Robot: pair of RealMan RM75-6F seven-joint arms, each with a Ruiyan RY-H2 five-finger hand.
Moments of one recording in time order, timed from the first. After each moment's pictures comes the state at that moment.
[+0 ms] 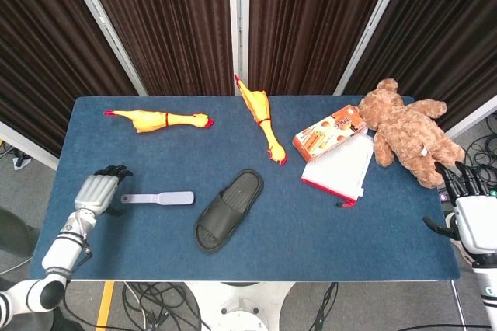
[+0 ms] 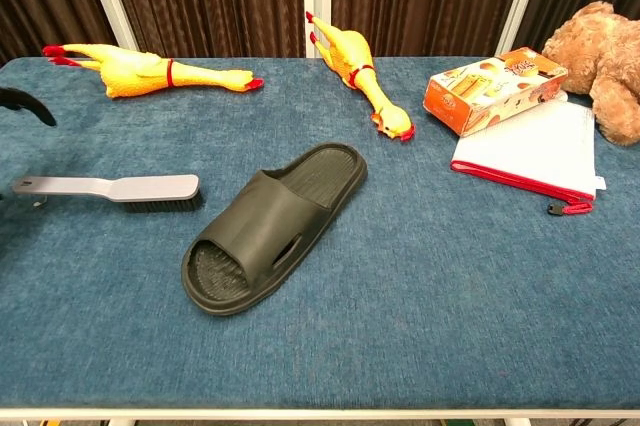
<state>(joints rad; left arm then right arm) -0.50 -1.32 -0.16 -1.52 1.02 0.85 0.35 0.14 -1.03 0.10 -1.56 -1.53 1.48 0.09</state>
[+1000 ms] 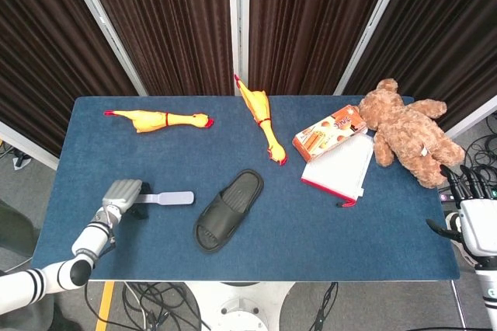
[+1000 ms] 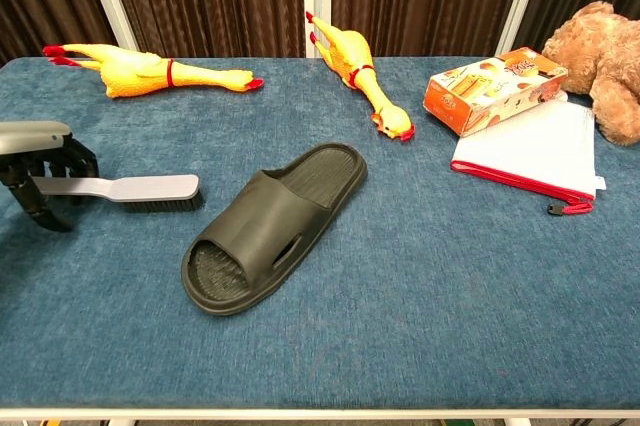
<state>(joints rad) -0.65 -1.43 -0.10 -1.43 0.80 0.71 0.33 0.13 -1.06 0.09 -1.51 -1.52 1.49 0.13</state>
